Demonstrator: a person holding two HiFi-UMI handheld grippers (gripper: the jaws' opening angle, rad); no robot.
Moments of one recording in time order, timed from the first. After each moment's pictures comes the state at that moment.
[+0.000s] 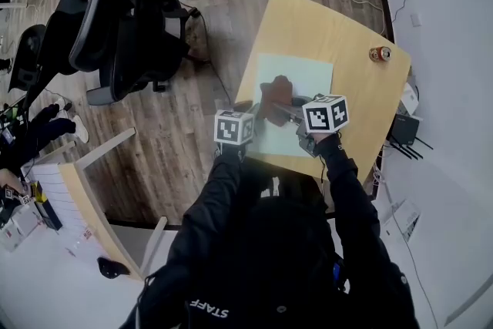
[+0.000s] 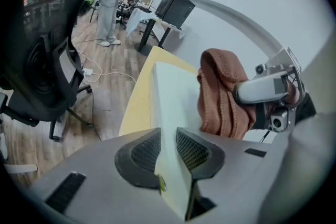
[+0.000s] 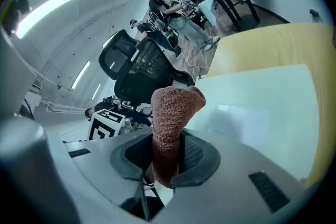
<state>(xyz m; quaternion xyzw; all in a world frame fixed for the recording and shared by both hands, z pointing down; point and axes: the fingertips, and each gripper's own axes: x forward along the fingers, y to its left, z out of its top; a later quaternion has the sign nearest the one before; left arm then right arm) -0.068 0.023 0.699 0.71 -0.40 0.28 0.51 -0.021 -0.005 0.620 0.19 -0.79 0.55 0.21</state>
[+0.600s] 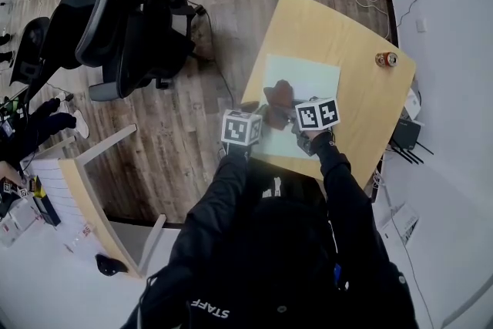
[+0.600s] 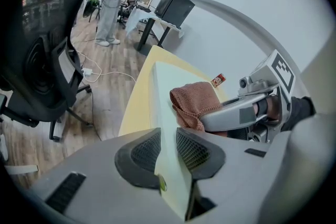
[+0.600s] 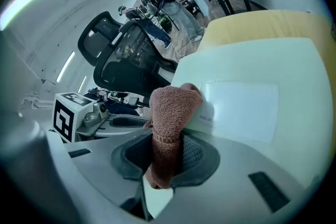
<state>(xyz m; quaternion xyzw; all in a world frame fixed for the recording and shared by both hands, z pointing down) -0.071 0.022 0.698 0.71 -0.40 0.28 0.50 -0.031 0.009 0.681 0.21 -0.76 0.55 0.29</state>
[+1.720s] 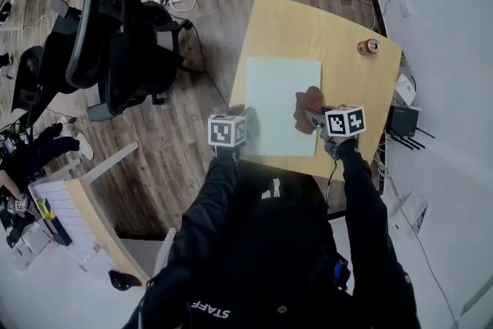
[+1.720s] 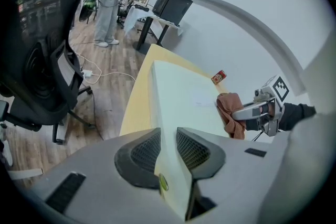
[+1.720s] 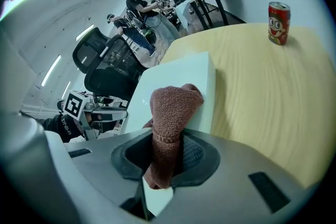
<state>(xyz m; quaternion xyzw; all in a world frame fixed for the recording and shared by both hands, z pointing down) -0.068 0.023 0.699 0.71 -0.39 0.30 0.50 0.119 0.025 0.687 0.30 -0.73 0.54 0.29</state>
